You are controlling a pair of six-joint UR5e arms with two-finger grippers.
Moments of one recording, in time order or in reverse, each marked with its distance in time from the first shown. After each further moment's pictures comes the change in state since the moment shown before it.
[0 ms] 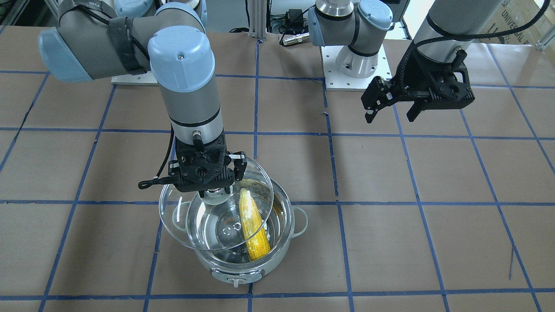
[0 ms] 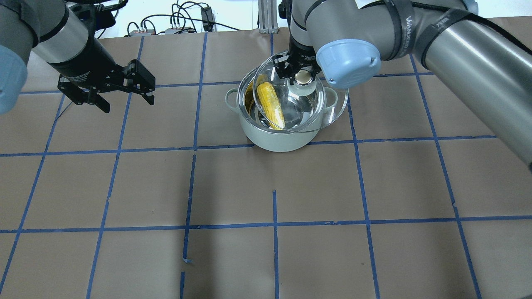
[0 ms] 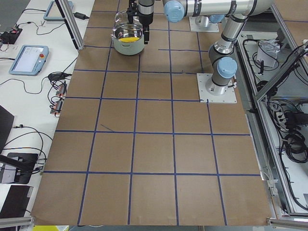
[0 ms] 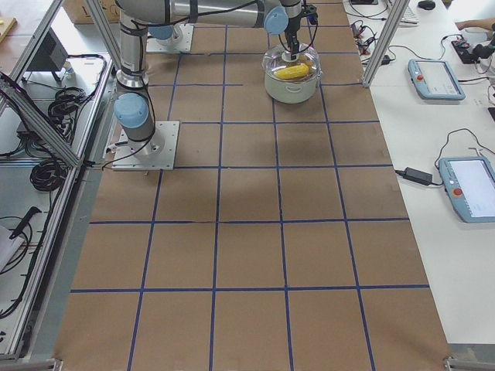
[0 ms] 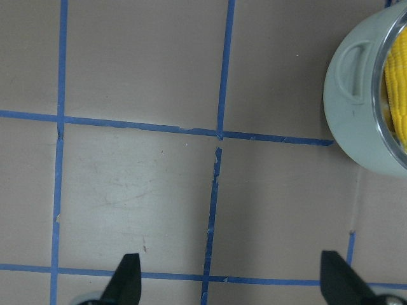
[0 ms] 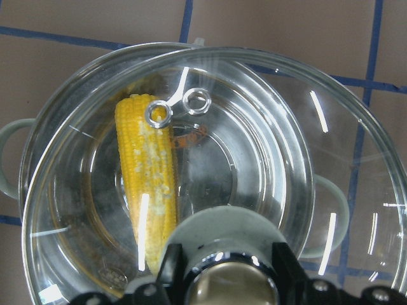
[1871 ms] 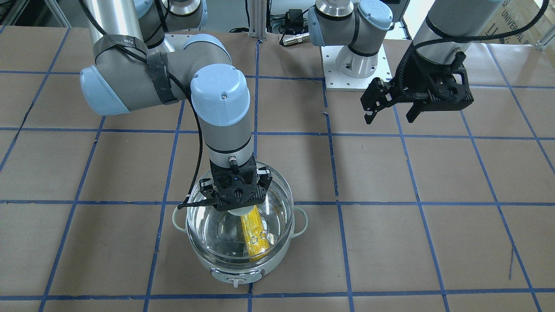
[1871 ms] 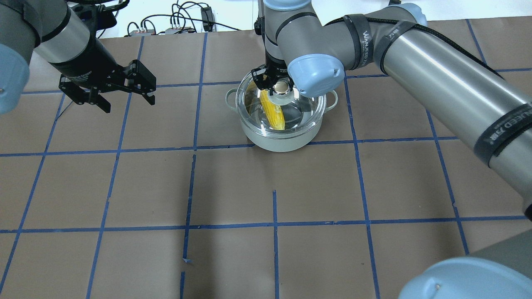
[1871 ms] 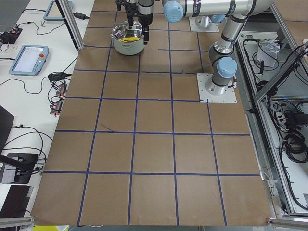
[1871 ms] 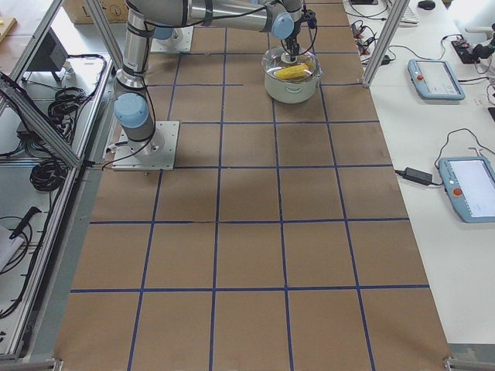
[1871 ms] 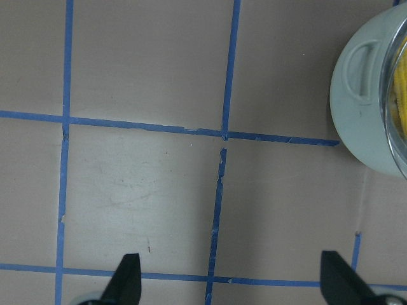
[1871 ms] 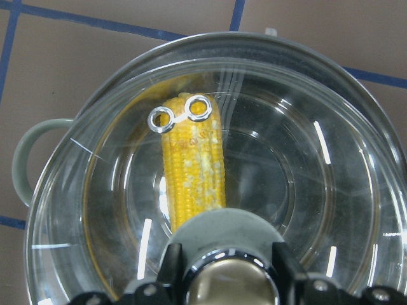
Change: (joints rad) left arm -0.002 -0.004 -0.002 0.003 -0.003 -0.001; right arm 0.053 0.098 -0.036 -0.040 0.019 0.007
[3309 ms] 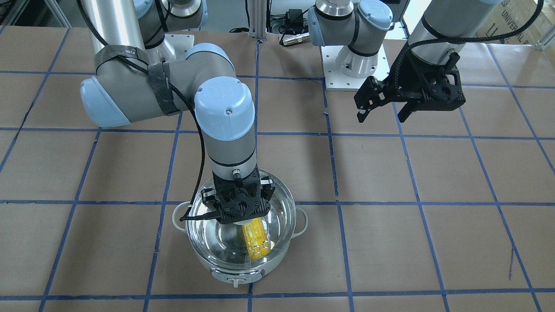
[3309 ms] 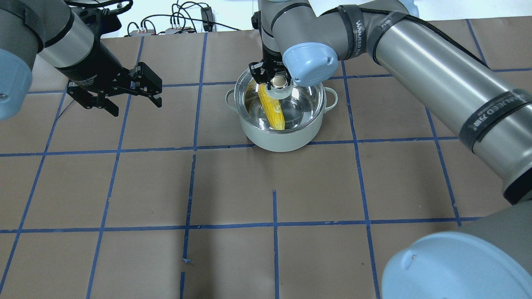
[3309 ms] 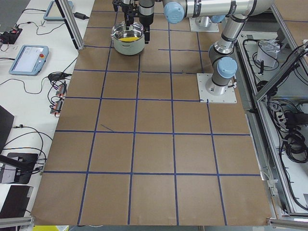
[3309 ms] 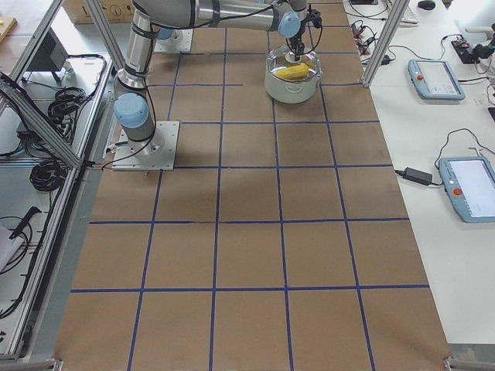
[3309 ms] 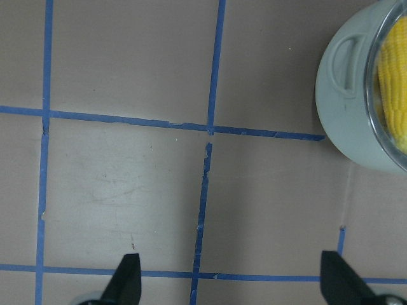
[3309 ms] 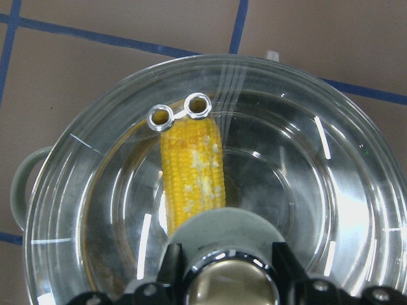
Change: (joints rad) left arm -0.002 0.008 -0.017 0.002 -0.051 -0.006; right arm 0.000 0.052 -0.079 0.038 -0.005 -0.004
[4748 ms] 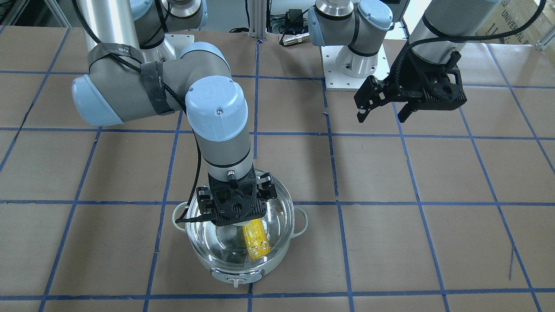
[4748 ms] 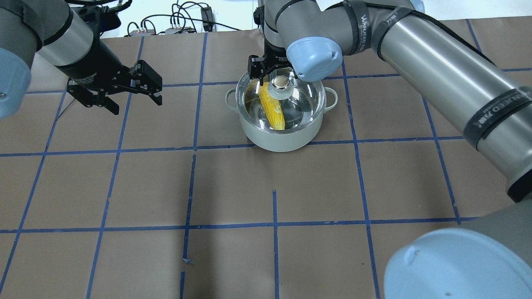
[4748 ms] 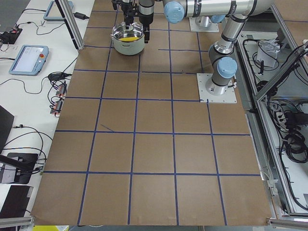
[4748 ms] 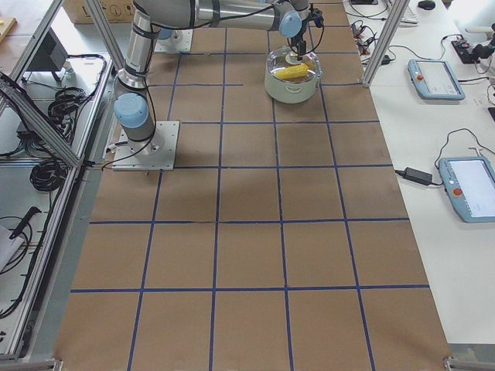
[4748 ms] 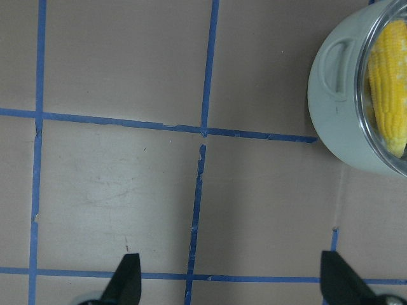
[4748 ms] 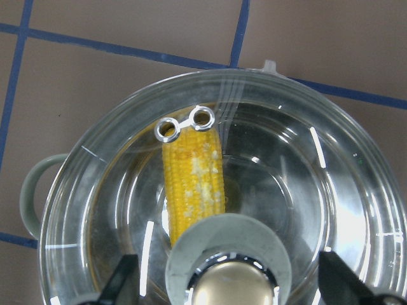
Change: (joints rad) left arm 0.000 0.000 0.002 0.003 -0.004 -0.002; right arm -0.020 -0.003 -0.017 0.009 0.028 -0.006
